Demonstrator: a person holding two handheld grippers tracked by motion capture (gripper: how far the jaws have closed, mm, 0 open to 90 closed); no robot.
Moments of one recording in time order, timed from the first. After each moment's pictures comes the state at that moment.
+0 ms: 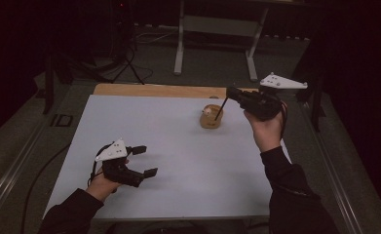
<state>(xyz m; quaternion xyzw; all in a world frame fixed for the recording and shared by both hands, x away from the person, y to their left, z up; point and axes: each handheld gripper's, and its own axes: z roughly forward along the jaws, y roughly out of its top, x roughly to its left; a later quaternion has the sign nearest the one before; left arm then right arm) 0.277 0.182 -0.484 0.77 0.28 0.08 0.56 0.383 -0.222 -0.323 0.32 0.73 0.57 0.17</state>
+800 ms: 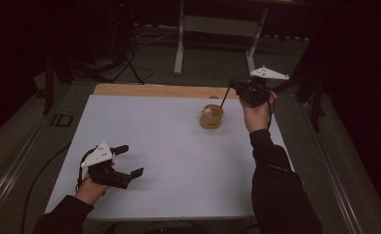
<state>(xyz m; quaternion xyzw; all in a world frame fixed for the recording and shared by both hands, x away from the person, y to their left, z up) 0.269 0.211 -0.496 0.76 0.31 0.14 0.55 0.458 -0.223 -0.366 0.39 0.72 0.52 0.24</state>
